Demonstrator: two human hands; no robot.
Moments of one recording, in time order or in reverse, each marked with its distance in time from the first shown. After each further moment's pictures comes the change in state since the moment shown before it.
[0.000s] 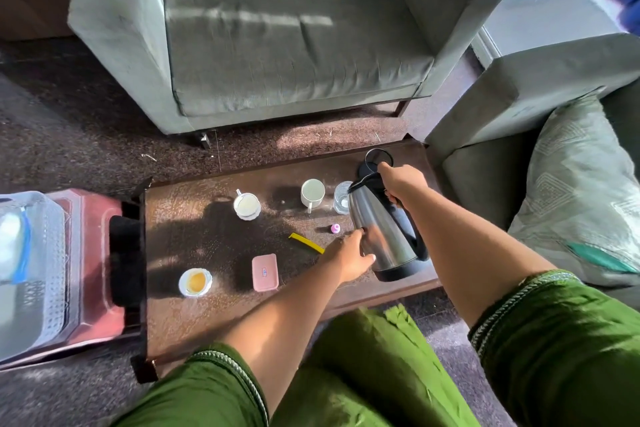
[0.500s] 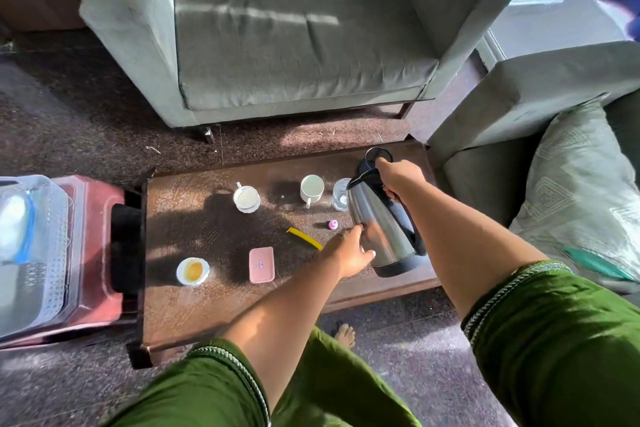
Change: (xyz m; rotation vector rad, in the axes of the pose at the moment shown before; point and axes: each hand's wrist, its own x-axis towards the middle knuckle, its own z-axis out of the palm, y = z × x) left_hand -0.005 0.010 0.009 -0.018 0.020 -0.041; right_hand -0.003 0.000 -0.005 0.007 -0.018 -0.009
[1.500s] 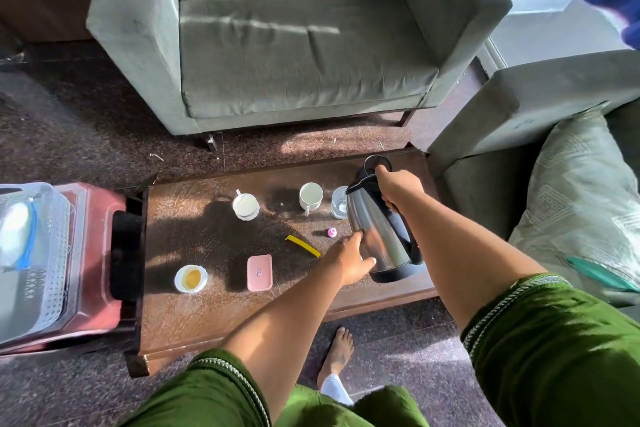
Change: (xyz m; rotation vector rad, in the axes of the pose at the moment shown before) left_hand 0.010 0.002 0.009 0.010 0.004 -0.043; right_hand 0.003 0.008 -0.001 0.031 0.010 -0.003
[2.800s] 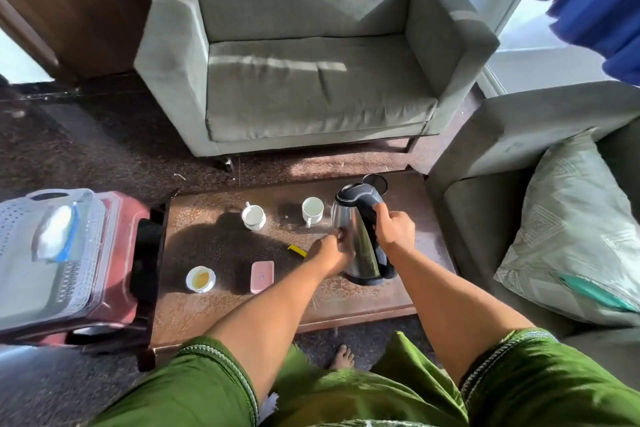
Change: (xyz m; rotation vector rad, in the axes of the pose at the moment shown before) left_hand -0.040 0.023 -0.016 -0.212 0.164 -0.163; right_hand -0.057 0.069 0.001 0.249 0.125 -0.174
